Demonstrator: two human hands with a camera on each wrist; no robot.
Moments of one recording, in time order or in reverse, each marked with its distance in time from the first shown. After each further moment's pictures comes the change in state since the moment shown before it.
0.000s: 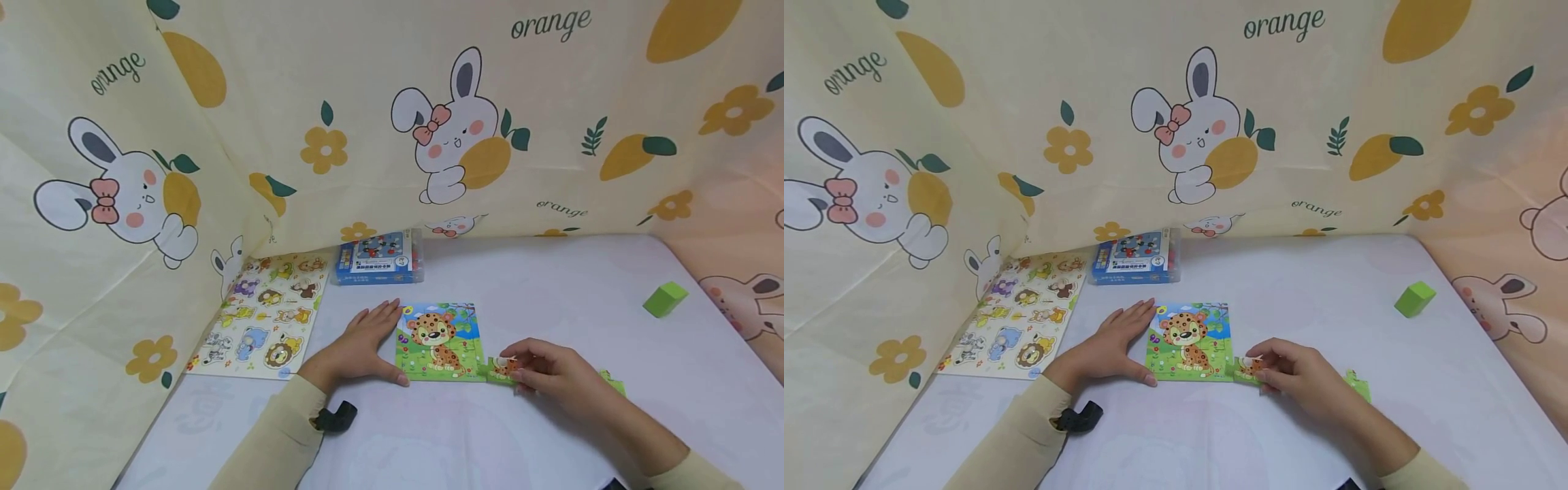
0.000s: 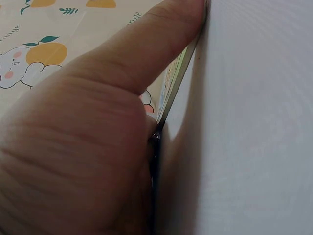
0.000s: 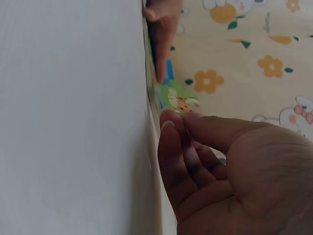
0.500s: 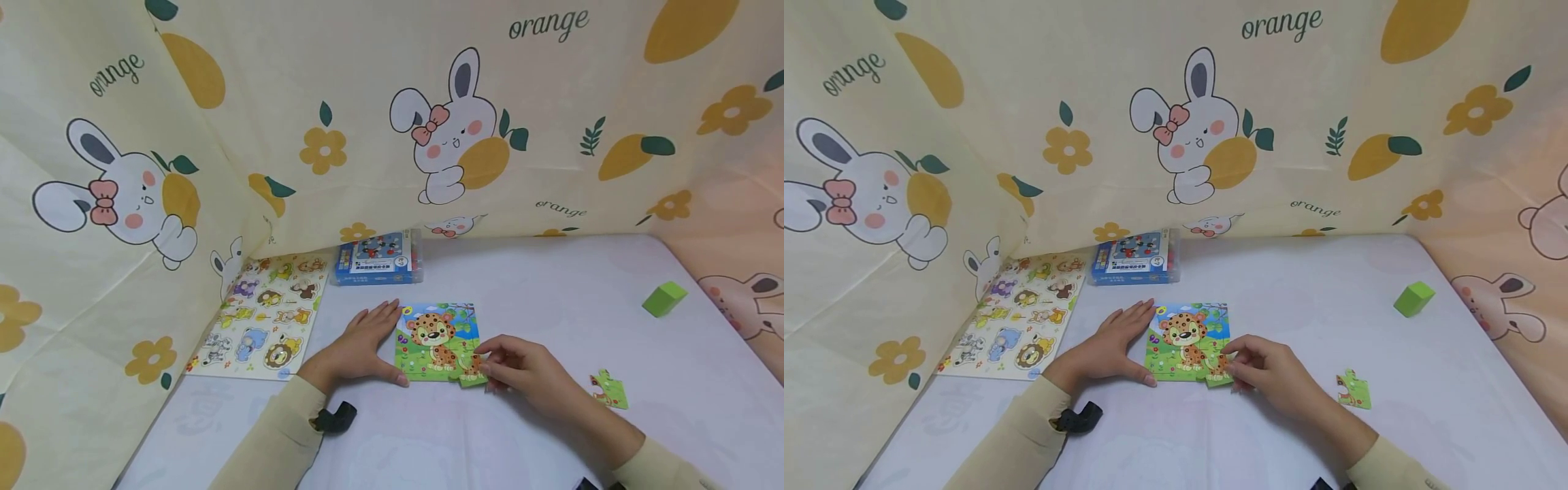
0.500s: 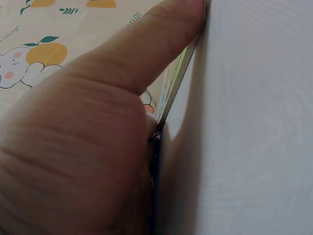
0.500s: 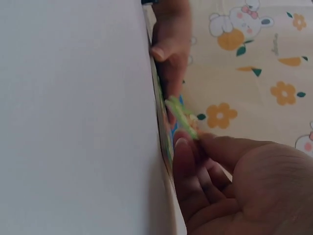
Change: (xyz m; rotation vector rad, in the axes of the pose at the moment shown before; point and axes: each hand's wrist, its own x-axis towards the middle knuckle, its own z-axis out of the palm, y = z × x) left_hand 0.001 -0.001 0.001 0.008 -0.003 0.000; right_hand 0.023 -0.009 0.032 0.039 0.036 0.043
